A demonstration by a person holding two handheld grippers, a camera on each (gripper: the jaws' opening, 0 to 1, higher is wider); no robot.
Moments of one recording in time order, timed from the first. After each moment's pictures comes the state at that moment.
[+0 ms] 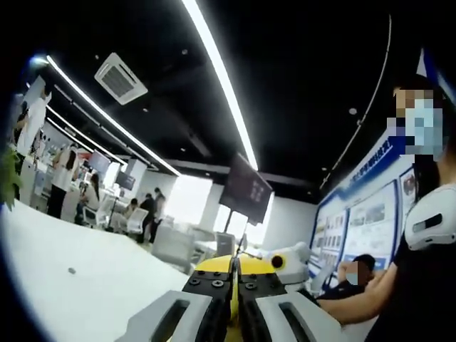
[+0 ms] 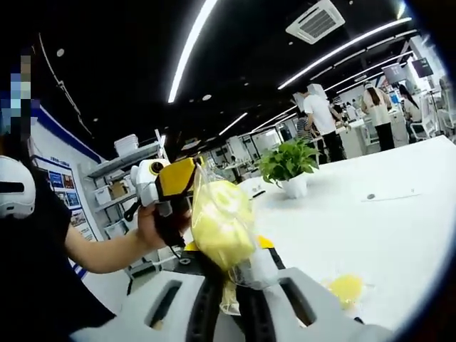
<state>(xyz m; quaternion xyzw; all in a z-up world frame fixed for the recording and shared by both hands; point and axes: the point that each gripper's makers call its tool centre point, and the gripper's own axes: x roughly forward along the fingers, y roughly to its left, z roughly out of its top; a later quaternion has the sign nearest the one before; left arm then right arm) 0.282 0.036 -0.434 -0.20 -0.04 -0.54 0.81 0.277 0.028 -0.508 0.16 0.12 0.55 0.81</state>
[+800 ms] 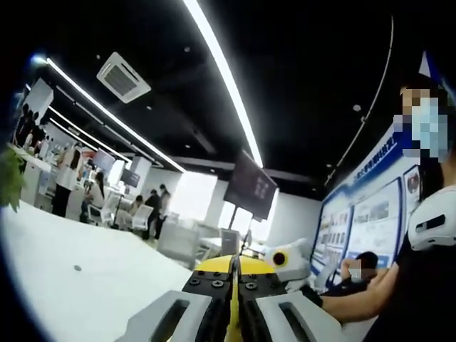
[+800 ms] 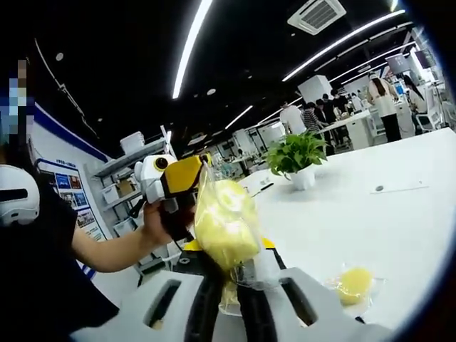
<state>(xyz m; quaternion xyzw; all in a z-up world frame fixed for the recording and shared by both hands) 0.280 0.044 -0.438 -0.19 -0.02 -0.53 0.82 0.268 0.036 -0.511 0.16 0.15 0.56 0.80</state>
